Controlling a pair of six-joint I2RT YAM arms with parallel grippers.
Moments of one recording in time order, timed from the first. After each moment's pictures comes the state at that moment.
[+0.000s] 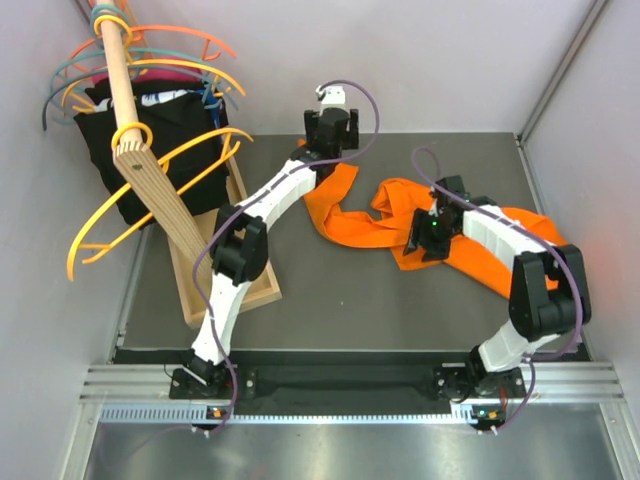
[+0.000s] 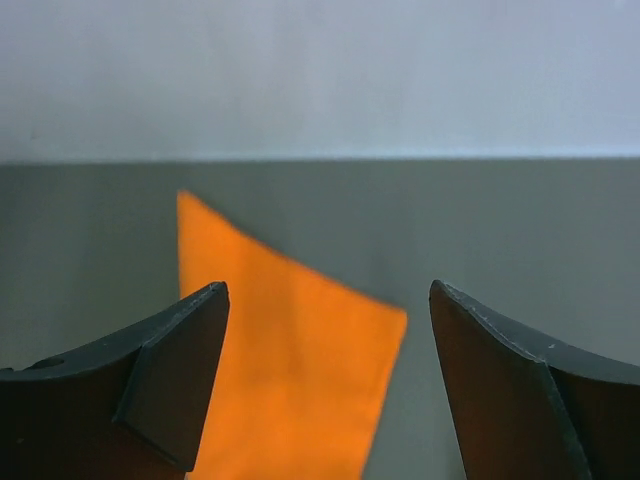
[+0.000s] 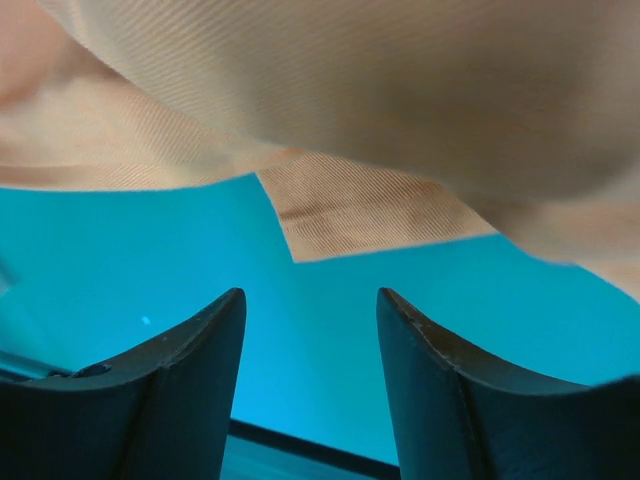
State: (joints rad) left arm -0.54 2.37 2.18 -0.07 -0.47 -0.18; right arm 0.19 1.57 1.06 -0.67 -0.24 0.46
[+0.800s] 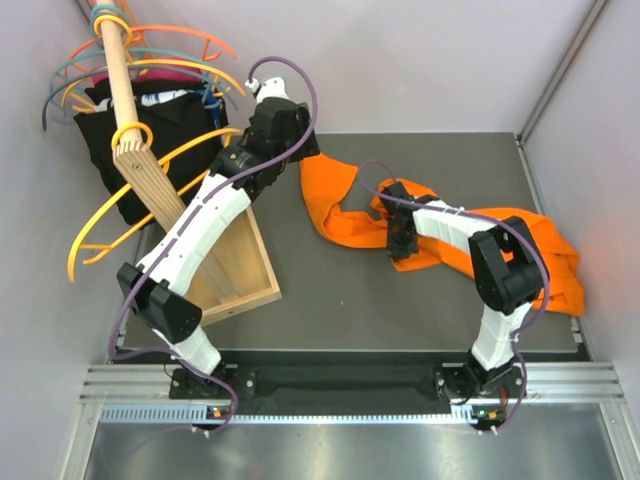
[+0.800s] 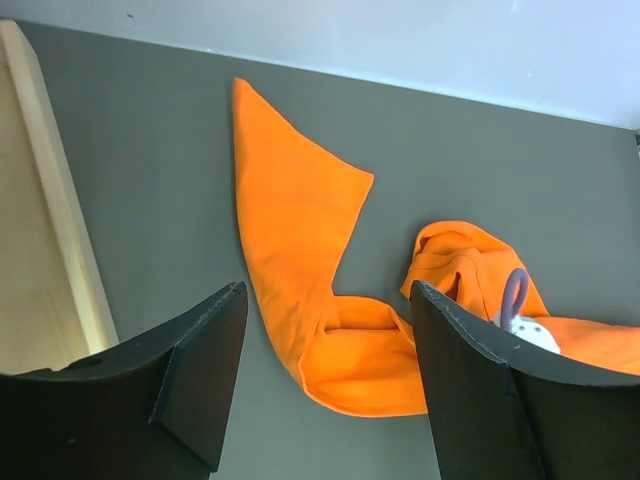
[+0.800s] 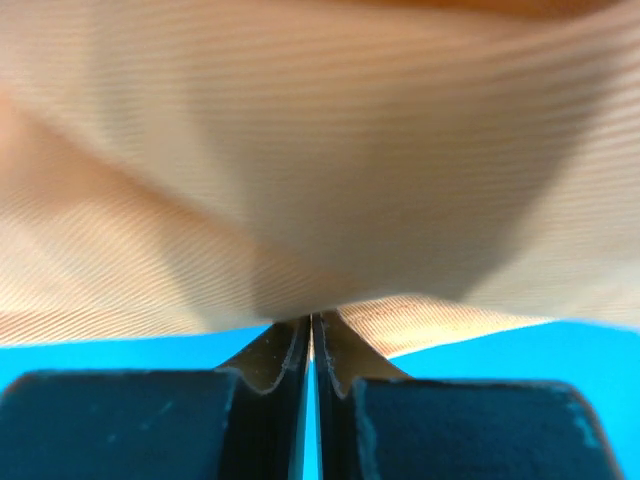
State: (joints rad) left arm -0.56 1.67 1.85 -0.62 -0.38 -0.51; right arm 0.48 1.84 1.21 -0.66 0.13 0.55
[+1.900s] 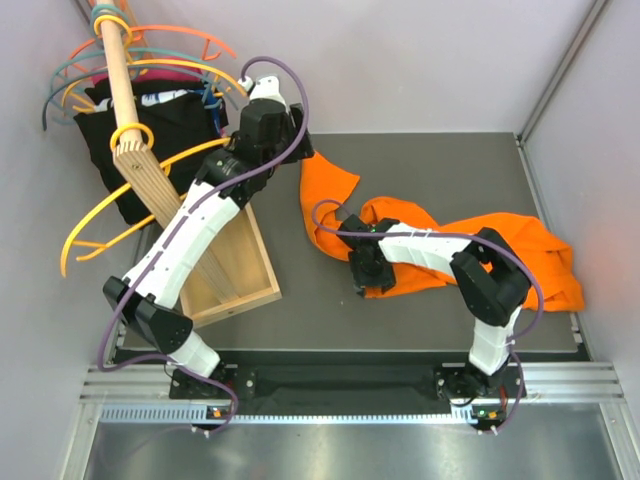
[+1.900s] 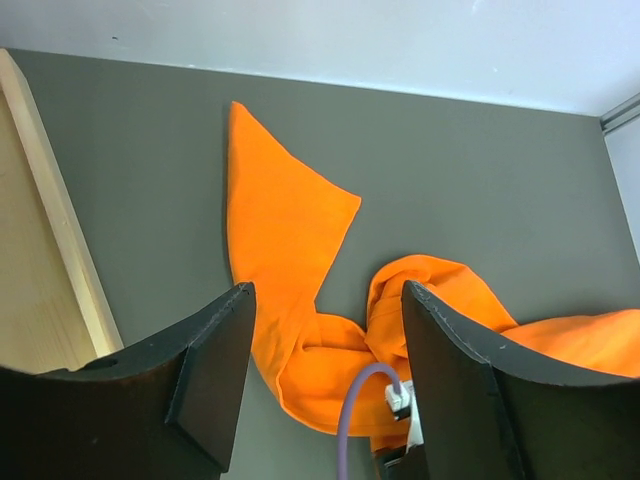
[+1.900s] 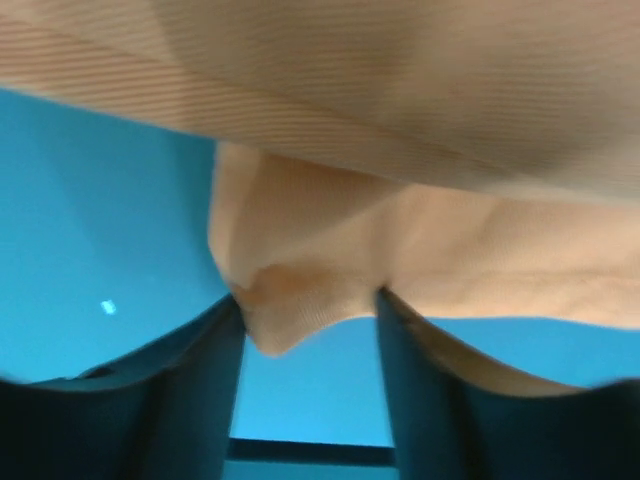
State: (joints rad) left arm -0.56 1.58 1.82 -0.61 -0.33 -0.45; right arm 0.80 1.84 1.20 -0.79 0.11 0.60
